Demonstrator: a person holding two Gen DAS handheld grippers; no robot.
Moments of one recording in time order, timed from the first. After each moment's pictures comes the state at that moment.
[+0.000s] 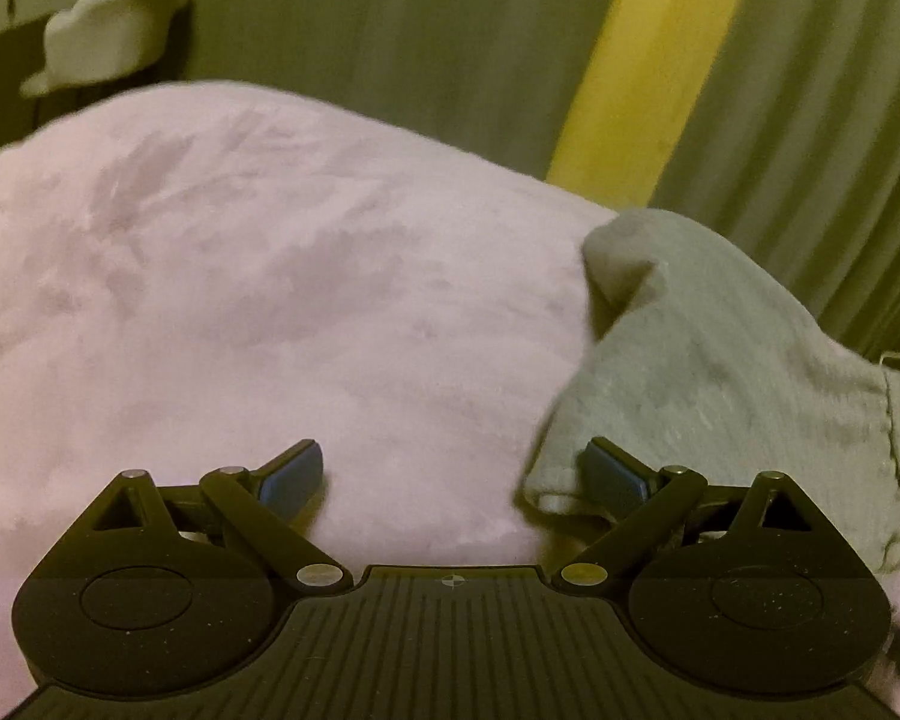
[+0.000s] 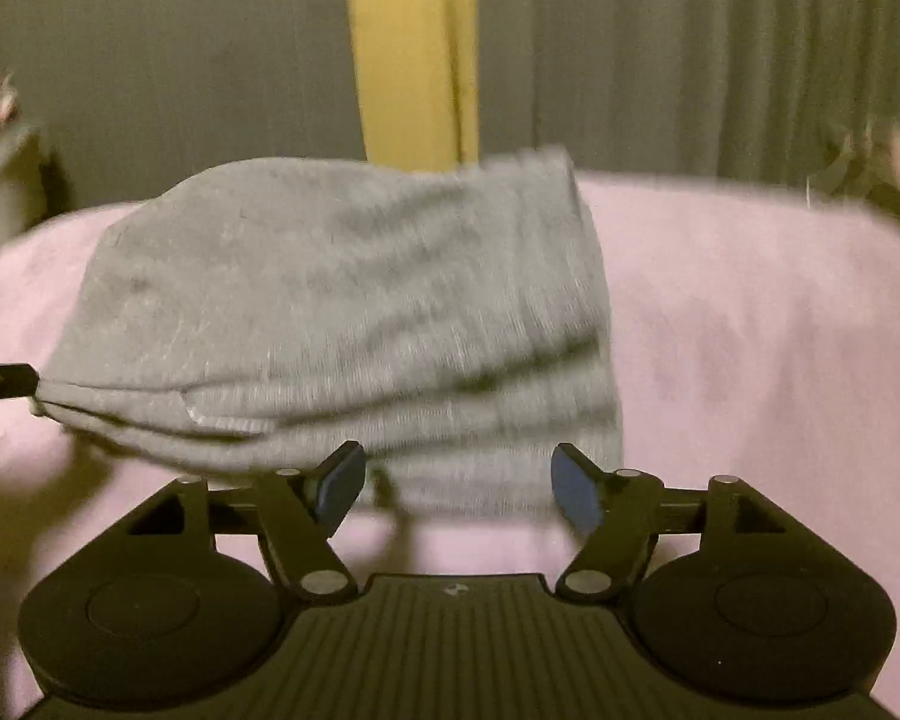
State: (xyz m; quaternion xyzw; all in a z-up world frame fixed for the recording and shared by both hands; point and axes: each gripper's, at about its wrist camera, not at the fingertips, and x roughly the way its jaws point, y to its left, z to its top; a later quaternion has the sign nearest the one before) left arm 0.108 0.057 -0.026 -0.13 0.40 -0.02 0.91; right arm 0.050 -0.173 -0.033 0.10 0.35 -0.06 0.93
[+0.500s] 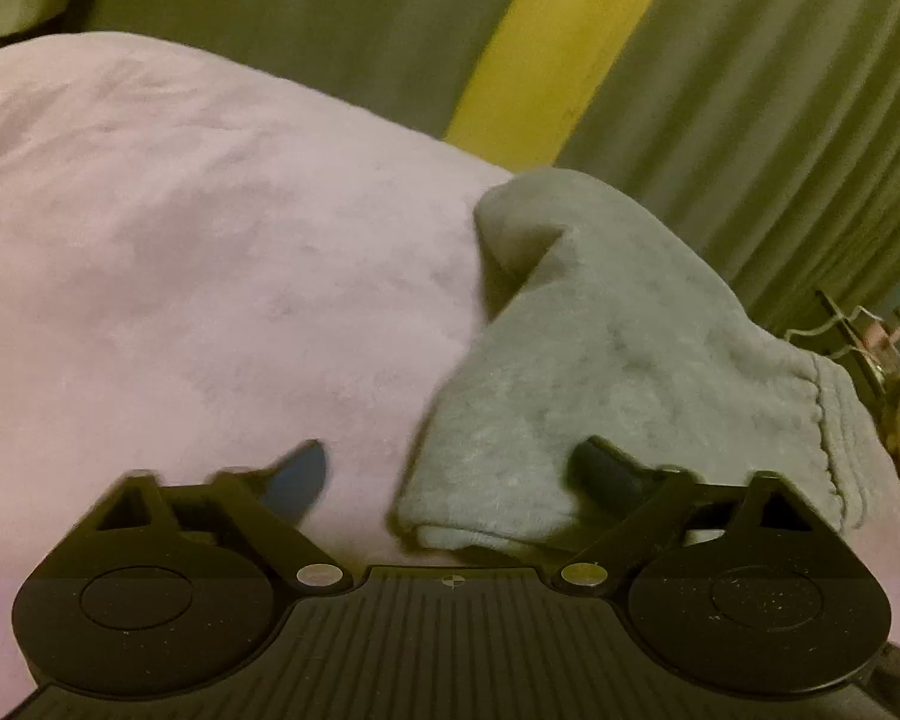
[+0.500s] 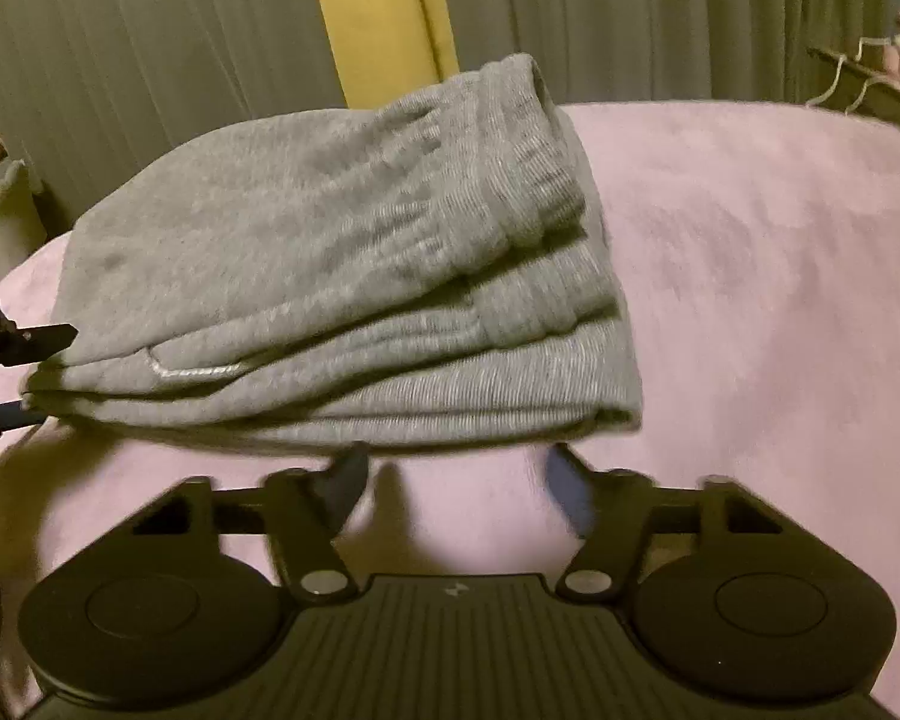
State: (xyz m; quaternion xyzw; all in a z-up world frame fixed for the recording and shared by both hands) left arm 0.142 0.036 -0.049 -0.17 0.41 -0.14 0.89; right arm 0.054 -0.181 -0.068 0.13 0.36 -0.07 0.92
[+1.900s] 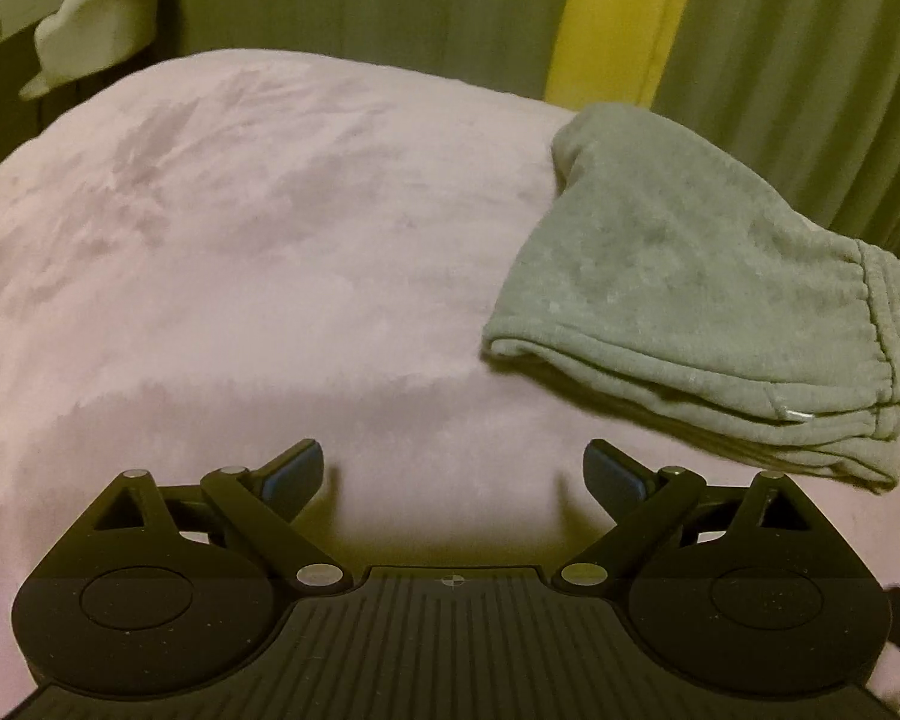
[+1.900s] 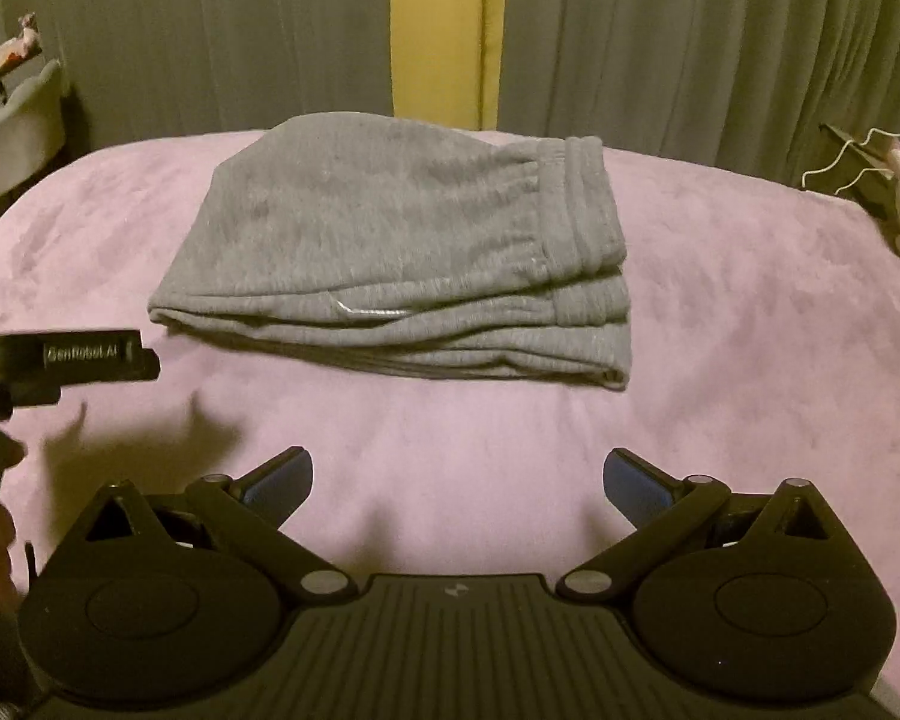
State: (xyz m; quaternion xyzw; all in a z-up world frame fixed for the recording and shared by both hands) left arm 0.053 0.022 -0.012 -0.06 0.45 -0.01 0.89; right arm -0.010 -0.109 0.027 0.03 0.41 -0.06 0.91
